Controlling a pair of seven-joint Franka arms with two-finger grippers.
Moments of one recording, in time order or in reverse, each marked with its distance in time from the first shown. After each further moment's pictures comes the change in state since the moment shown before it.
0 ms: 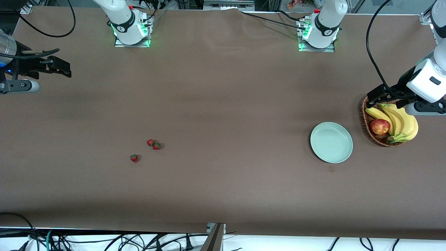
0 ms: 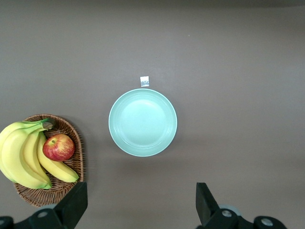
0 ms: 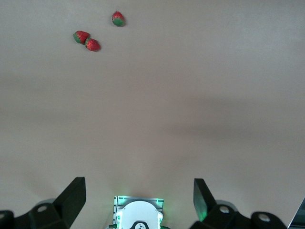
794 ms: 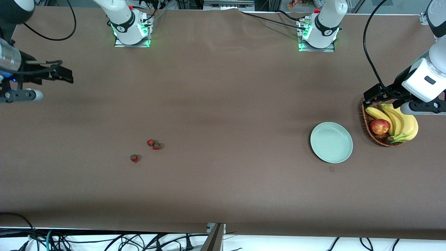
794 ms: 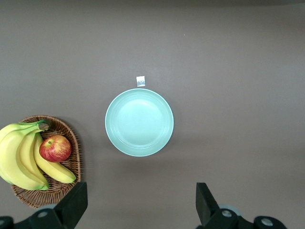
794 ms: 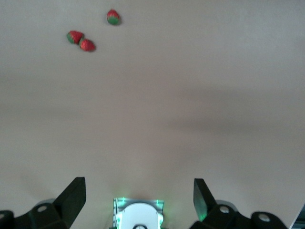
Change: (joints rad) left arm 0.002 0.000 -0.010 0.000 0.000 0.000 -0.003; right arm -0.003 0.069 -0.007 -0.001 0.000 0.050 0.002
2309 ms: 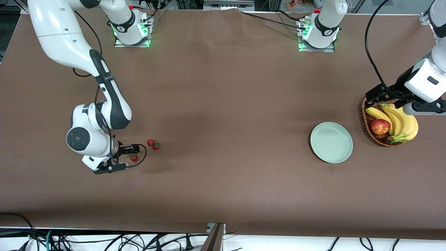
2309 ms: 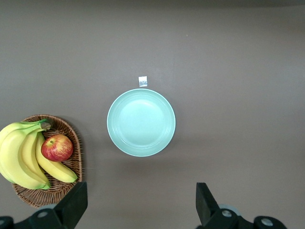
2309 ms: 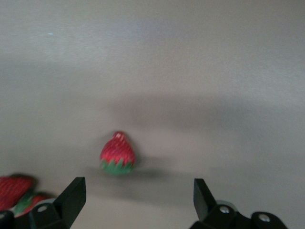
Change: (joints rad) left arm 0.007 0.000 0.001 0.000 0.000 0.000 0.000; right arm 0.070 0.578 0.000 -0.135 0.000 0.903 0.009
